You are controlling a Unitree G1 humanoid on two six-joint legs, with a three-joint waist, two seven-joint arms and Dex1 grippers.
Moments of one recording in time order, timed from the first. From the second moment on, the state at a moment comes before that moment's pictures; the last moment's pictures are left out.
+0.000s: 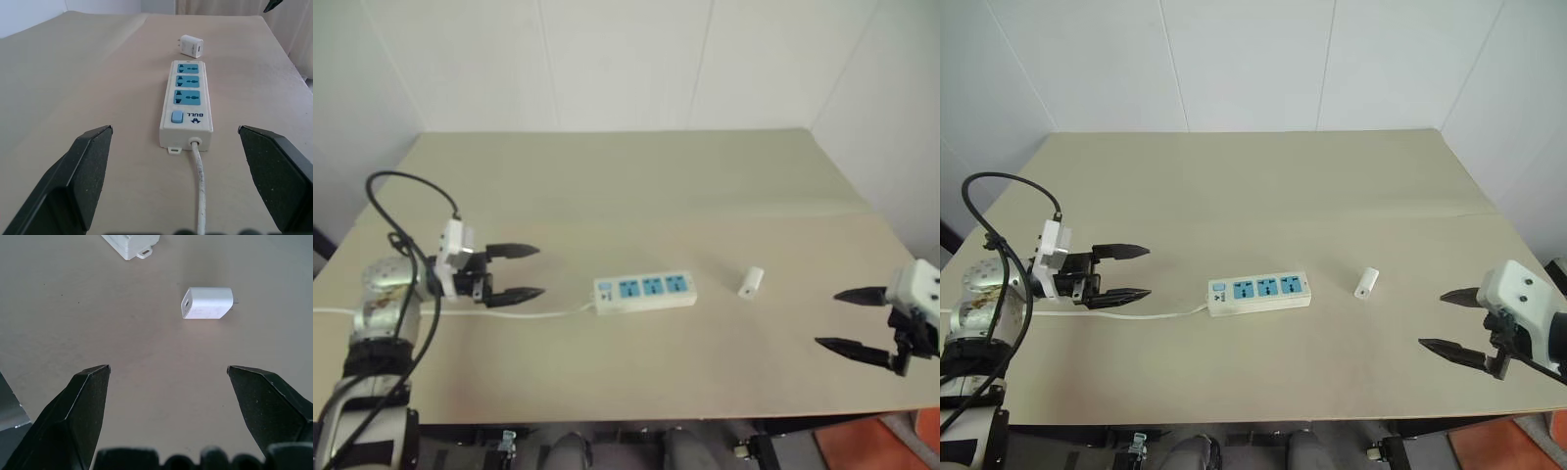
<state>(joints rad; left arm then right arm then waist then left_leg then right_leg) -0.56 0.74 0.13 0.50 -0.44 -0.01 -1.57 0.22 -1.08 -0.61 -0.34 0.39 0.44 1.20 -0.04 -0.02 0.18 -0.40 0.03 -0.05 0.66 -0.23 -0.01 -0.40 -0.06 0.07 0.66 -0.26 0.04</state>
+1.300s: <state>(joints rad) -0.86 0.31 0.00 1.22 -0.12 -0.57 -1.53 0.20 -1.01 -0.50 -0.40 0.36 0.39 1.09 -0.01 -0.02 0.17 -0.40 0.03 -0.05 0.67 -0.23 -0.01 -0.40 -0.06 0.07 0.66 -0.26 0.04</state>
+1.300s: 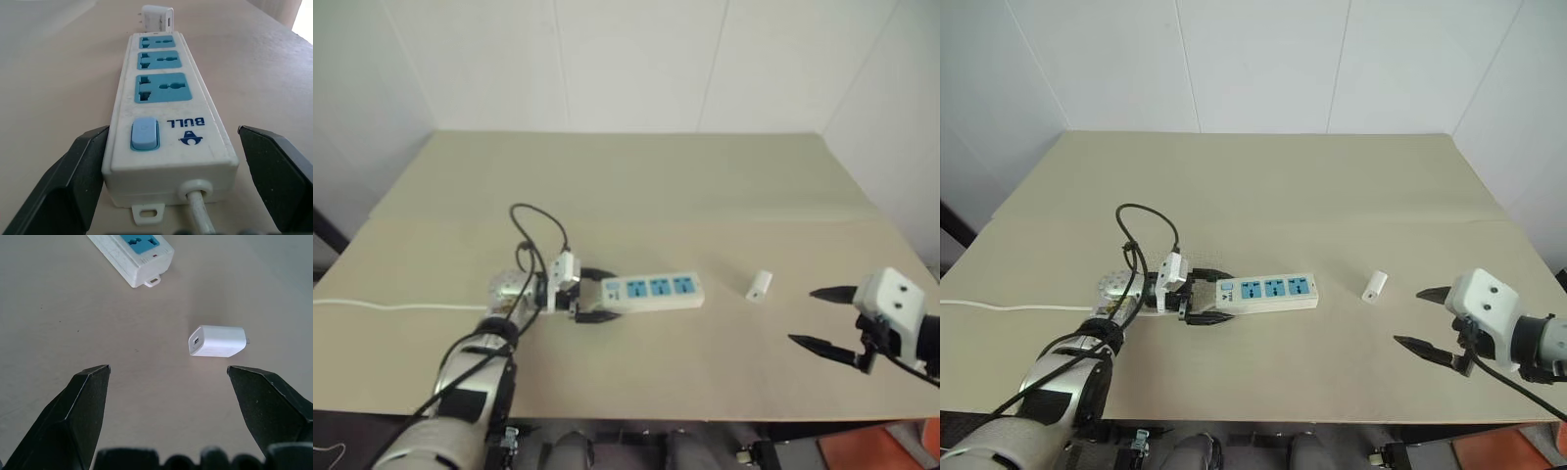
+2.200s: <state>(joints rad) -0.87 0.29 0.01 1.25 -0.08 -0.59 -1.49 0.12 -1.01 -0.49 -0.42 0.41 0.41 1.07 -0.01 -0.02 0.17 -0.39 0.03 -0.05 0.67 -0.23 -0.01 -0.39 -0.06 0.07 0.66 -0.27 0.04</state>
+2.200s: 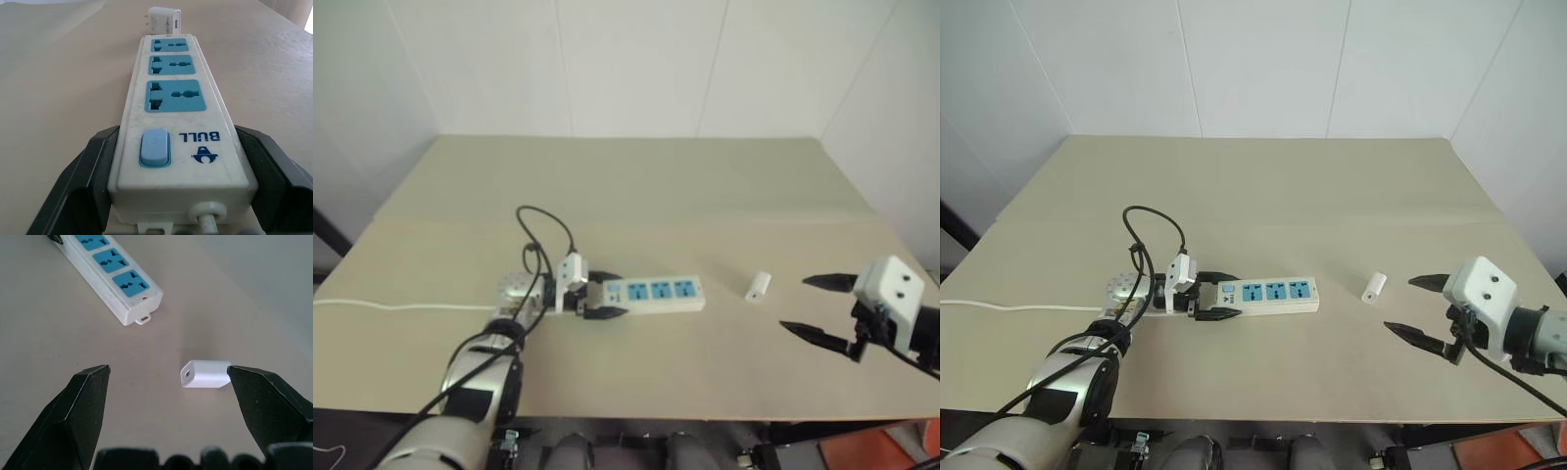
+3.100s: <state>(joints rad) -0.81 0.31 -0.02 1.11 -0.10 -0.52 -1.58 -1.07 -0.92 0.57 0.77 -0.18 -1.04 1.56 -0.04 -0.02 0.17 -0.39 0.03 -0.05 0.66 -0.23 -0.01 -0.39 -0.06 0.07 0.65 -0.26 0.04</state>
